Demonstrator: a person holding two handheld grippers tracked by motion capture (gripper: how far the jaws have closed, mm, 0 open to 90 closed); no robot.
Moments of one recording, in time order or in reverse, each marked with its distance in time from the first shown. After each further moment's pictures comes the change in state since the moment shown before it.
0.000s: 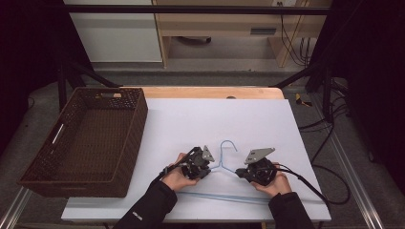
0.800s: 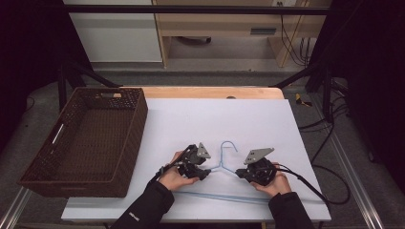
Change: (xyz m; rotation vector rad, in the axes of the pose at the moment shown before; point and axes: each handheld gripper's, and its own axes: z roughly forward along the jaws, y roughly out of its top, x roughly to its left) left arm 0.005 -0.004 -0.009 -0.058 0.018 -0.052; right arm 0.000 -0.001 0.002 0.013 -0.003 0.002
